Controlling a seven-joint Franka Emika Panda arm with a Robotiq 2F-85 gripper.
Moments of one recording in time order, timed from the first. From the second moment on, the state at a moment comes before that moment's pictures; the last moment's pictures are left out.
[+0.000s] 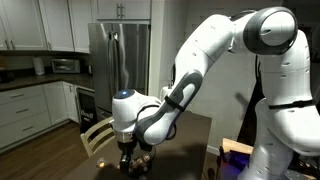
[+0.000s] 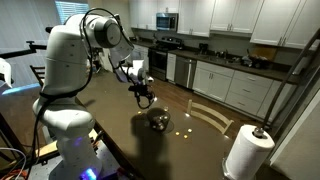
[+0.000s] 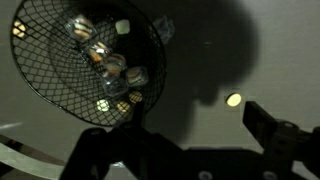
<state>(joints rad) 0.28 0.36 0.12 -2.19 -0.28 2.55 0.18</state>
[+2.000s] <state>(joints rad) 0.21 0.72 0.31 -2.11 -0.20 2.88 -0.37</state>
